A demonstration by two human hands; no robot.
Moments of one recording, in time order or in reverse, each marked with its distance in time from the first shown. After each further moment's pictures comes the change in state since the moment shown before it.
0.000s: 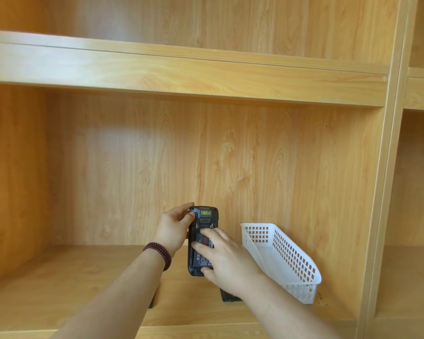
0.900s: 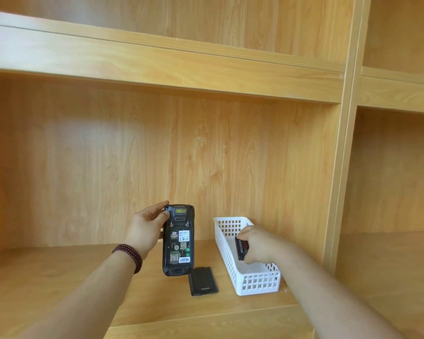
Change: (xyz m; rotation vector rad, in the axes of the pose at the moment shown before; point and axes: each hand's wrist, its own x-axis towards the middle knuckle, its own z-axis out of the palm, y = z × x) left_hand -0.003 -0.008 0.015 -0.037 -0.018 -0.044; right_hand -0.040 0.135 -0.026 0.121 -0.504 0.526
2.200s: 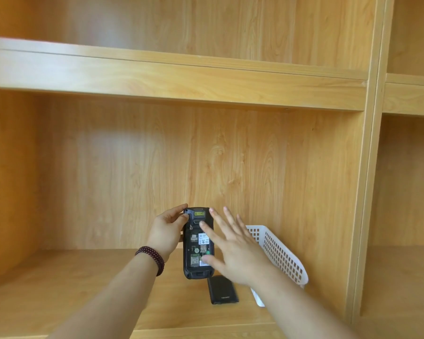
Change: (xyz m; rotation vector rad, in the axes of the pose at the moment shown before) left_hand -0.006 0.015 -0.004 -0.054 0.005 0.021; right_hand -0.014 -0.093 0.017 -0.231 0.458 -0.405
